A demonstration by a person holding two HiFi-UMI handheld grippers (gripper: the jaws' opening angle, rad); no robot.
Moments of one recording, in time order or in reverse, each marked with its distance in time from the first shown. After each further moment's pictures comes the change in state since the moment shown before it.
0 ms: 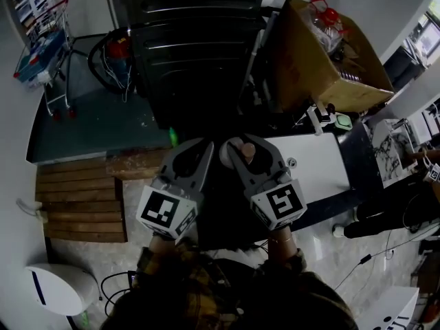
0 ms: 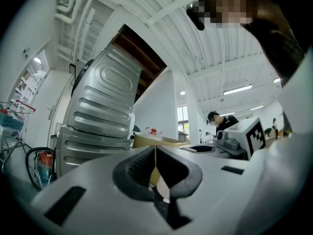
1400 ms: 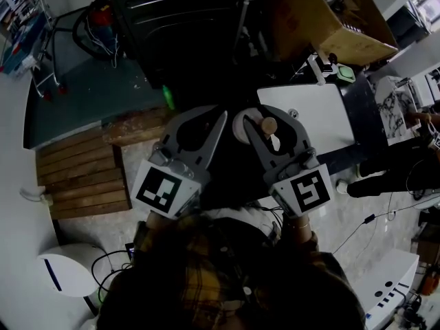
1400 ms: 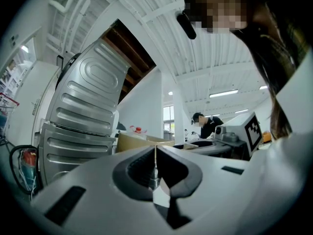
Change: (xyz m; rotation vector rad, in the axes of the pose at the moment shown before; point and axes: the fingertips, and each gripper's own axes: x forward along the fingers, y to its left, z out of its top) left arm -0.006 -0.053 0.000 0.018 0.033 -0.168; right arm -0.061 0.007 0.014 0.019 0.030 -0.056
